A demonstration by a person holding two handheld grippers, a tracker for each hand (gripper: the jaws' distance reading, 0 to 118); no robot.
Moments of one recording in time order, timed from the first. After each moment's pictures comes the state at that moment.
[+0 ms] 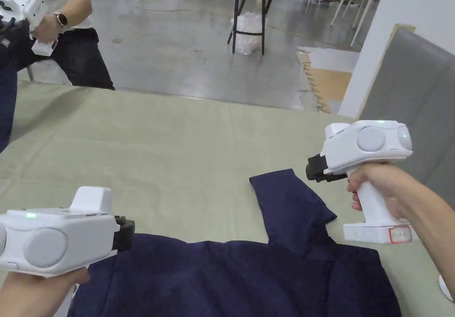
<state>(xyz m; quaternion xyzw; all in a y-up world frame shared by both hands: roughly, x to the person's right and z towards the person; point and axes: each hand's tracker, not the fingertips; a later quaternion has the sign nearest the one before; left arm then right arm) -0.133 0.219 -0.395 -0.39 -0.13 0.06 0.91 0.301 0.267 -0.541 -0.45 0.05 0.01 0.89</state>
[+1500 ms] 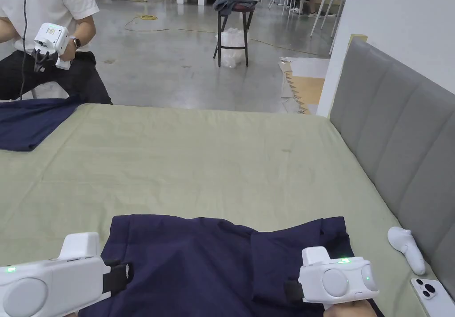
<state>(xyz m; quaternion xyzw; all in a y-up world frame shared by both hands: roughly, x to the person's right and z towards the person) -0.154 0.238 -0.215 -0.41 -0.15 0.13 0.89 0.274 0.152 -0.238 -0.48 0.02 0.00 0.88</state>
